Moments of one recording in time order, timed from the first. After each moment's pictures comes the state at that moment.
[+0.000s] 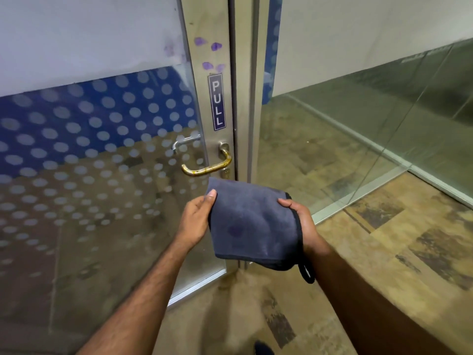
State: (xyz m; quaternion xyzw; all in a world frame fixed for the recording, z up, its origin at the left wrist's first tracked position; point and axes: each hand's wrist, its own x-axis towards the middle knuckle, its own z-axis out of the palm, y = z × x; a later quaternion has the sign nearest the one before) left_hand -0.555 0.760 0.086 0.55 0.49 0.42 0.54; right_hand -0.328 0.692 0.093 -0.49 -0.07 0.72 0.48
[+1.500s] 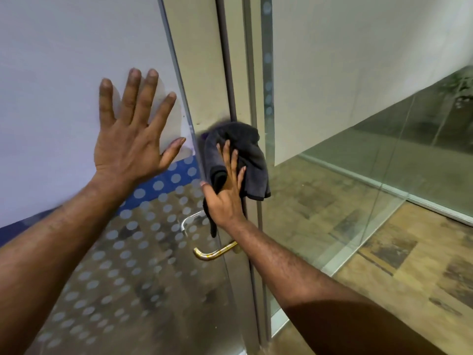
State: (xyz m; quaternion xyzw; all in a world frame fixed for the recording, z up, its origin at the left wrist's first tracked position) left_hand -0.618 0.928 0.368 0.76 0.37 0.24 -0.47; right_hand -0.463 0.891 0.228 -0.49 -0.61 0.09 0.62
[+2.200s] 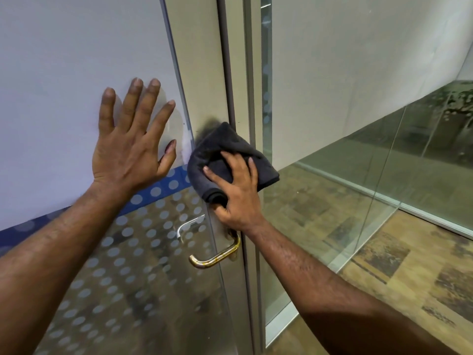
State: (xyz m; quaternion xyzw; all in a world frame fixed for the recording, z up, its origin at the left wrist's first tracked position) left_hand -0.618 0.929 0.366 0.75 0.37 0.28 -0.46; right_hand -0.408 0.892 0.226 -0.48 -0.70 -0.19 0.49
